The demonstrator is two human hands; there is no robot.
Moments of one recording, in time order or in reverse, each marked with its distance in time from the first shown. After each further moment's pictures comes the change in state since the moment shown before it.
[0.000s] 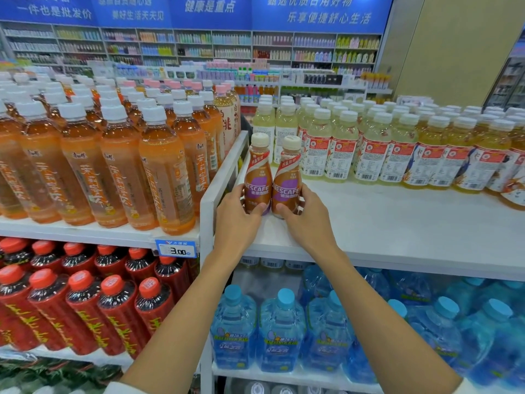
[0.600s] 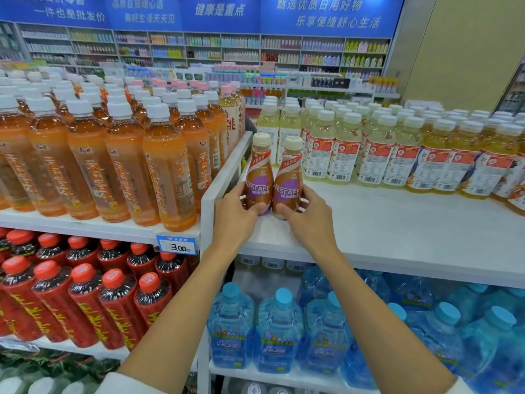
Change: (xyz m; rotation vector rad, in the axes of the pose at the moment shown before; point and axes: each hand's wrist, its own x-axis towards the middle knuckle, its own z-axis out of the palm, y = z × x) left_hand 0.001 0.009 -0.006 -0.077 -0.019 -0.022; right_hand -0.002 -0.005 -0.004 0.087 0.034 -0.014
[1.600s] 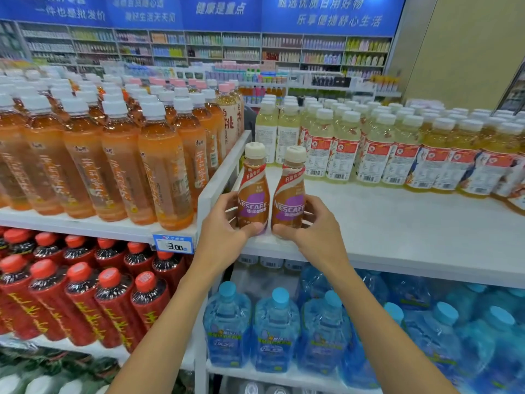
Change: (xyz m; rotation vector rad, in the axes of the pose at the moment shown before) left_hand -0.041 0.004 -0.025 -0.183 -0.088 -0.079; right_hand -0.036 -0.007 -0.023 0.090 -0.097 0.051
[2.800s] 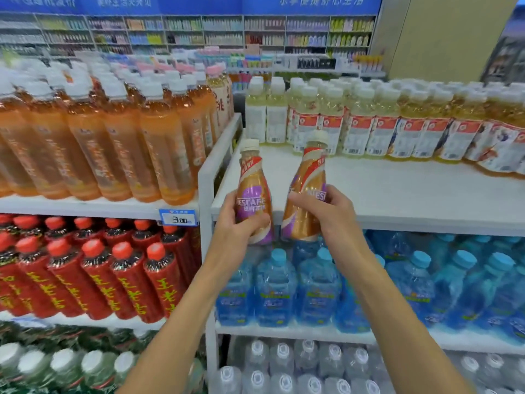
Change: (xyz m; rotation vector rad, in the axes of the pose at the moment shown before) left_hand -0.072 0.019 0.004 -0.354 -0.130 -0.128; right_hand -0.081 -0.049 -0.026 0.403 0.035 0.201
